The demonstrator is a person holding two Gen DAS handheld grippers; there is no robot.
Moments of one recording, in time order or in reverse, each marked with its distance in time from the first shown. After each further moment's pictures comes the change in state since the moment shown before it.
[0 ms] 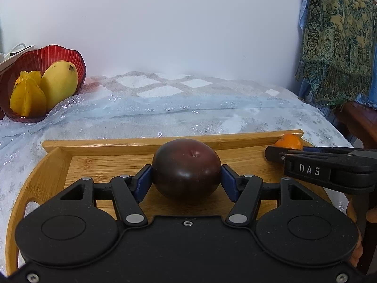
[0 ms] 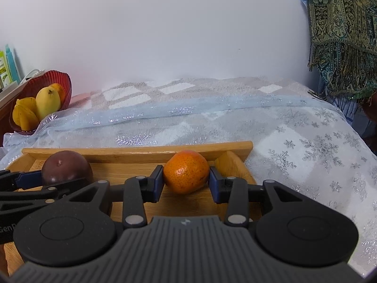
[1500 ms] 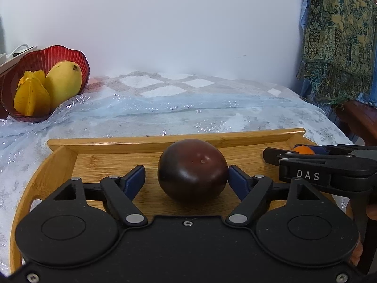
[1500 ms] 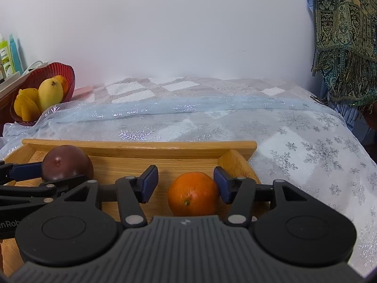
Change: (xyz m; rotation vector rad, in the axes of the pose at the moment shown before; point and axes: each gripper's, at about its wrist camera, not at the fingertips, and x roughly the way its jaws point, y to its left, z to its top) left arm -0.003 0.001 -0.003 0.001 -0.007 0.014; right arm 0.000 0.007 -0.004 -0.048 -0.001 -0.002
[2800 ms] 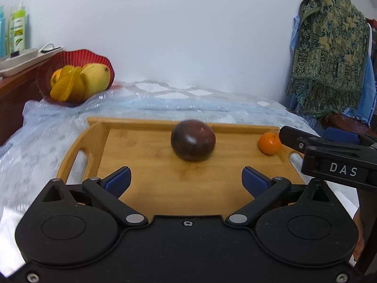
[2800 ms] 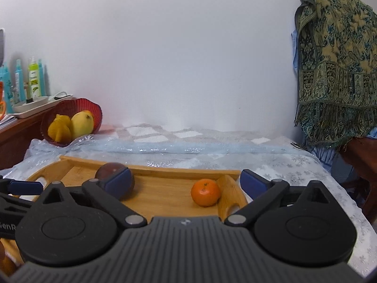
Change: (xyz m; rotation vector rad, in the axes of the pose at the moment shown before) left arm -0.108 0.010 -0.055 -0.069 -0.086 -0.016; right arm -0.122 0.020 -0.040 -0.081 -0.283 -0.017
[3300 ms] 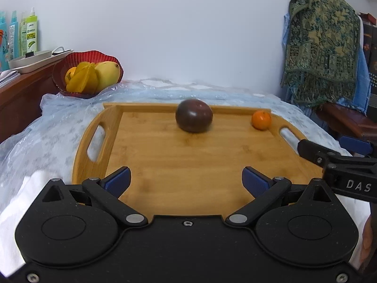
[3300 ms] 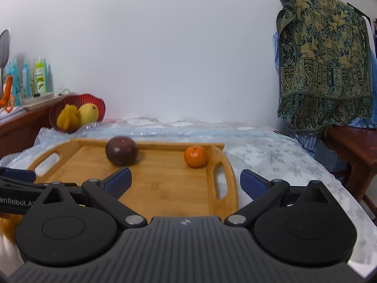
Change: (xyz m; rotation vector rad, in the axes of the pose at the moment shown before) left arm -0.059 0.000 -0.050 0.047 -0.032 0.014; right arm -0.071 0.012 -0.049 0.005 -0.017 -0.039
